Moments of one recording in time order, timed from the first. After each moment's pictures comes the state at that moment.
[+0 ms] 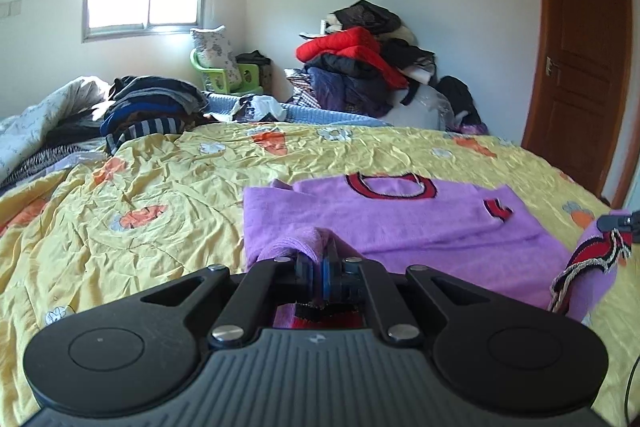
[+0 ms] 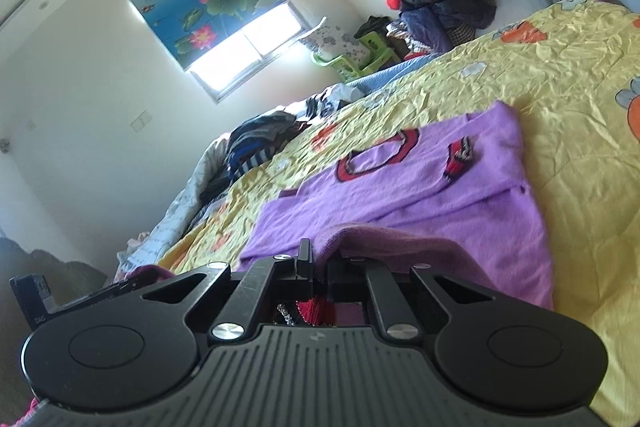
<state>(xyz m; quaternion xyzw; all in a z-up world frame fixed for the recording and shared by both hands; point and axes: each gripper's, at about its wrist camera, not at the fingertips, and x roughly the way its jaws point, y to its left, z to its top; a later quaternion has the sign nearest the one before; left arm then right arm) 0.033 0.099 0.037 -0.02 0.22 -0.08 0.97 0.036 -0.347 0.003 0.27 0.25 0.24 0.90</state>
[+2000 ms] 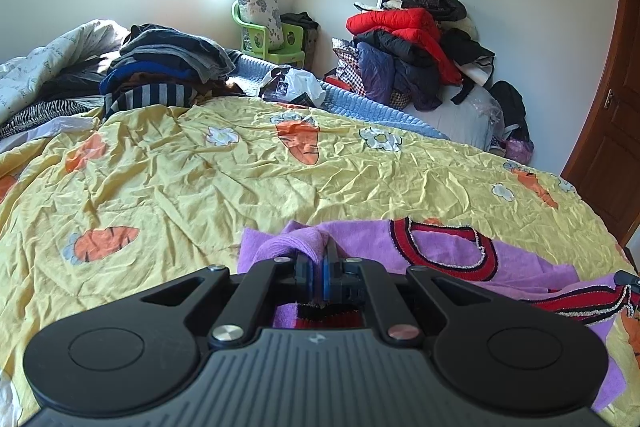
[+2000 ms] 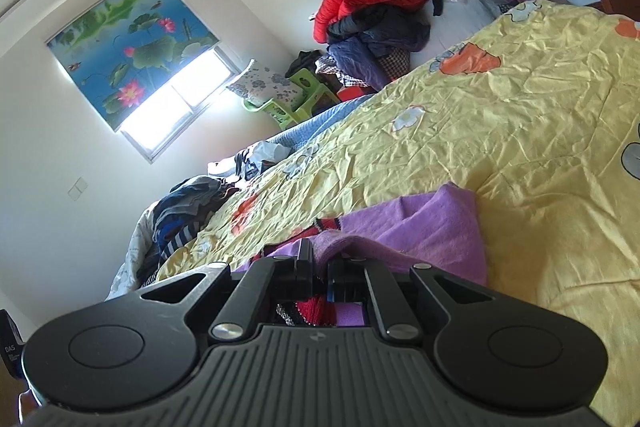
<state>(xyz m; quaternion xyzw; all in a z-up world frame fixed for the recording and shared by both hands) 0.219 0.093 0.045 -0.08 0.29 -0.03 0.95 0.196 -0.386 -0.018 0.33 0.24 0.14 0.91</state>
